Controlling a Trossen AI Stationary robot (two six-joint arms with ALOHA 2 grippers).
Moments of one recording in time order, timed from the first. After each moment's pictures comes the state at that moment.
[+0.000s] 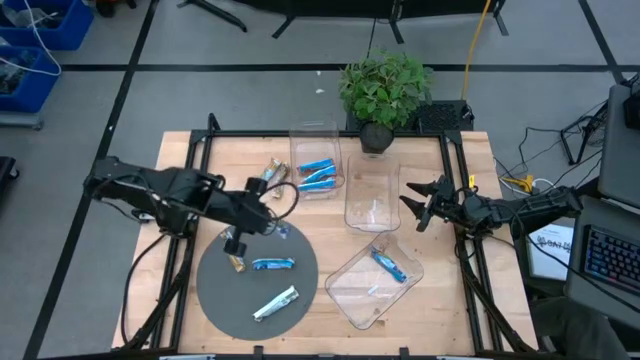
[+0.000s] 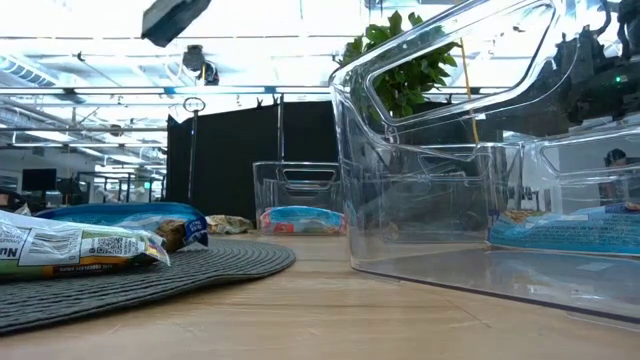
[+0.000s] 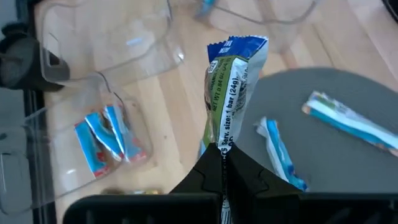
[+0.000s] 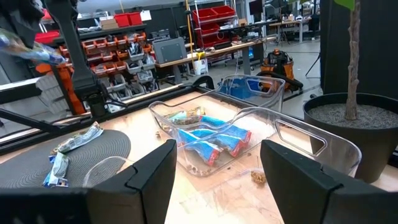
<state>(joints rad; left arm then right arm) -0.25 1.32 1.45 -1.11 -0.16 0.17 0.19 0.14 0.02 0.08 0.68 0.22</state>
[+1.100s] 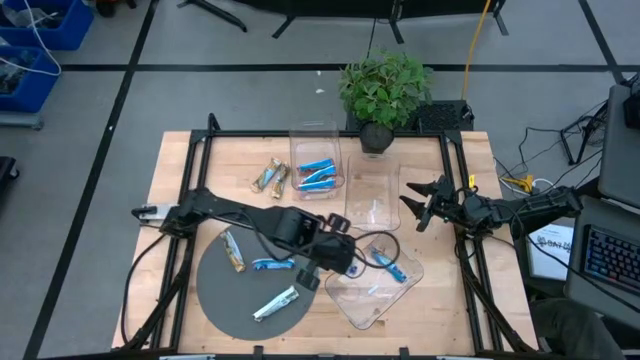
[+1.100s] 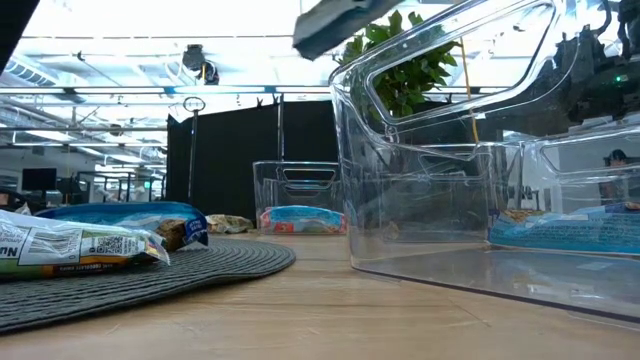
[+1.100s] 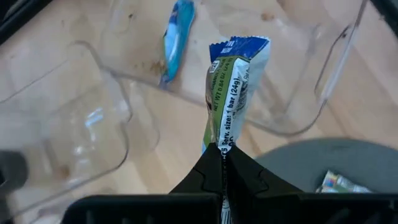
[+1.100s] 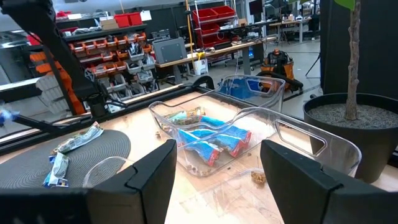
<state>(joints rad) -0.29 2.12 2.25 -1.23 -0.11 0.29 0.19 0.14 0.02 0.08 0.68 0.22</state>
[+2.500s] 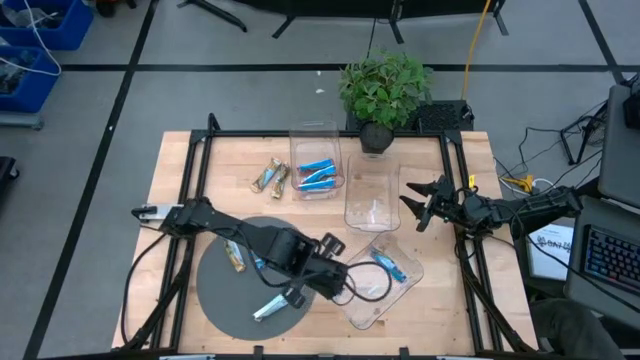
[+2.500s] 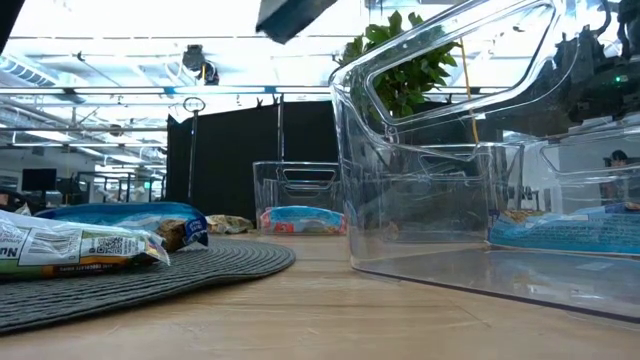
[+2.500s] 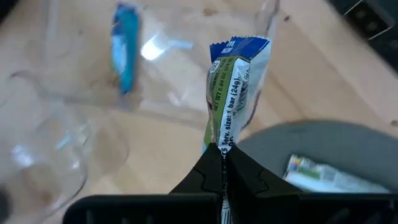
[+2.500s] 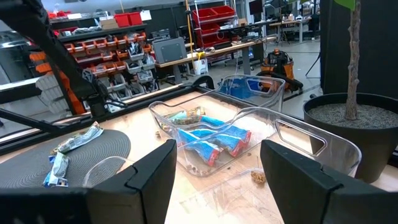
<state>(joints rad) -0.39 2.16 2.30 -1.34 -0.10 0.34 0.19 0.14 0.02 0.08 0.68 0.22</state>
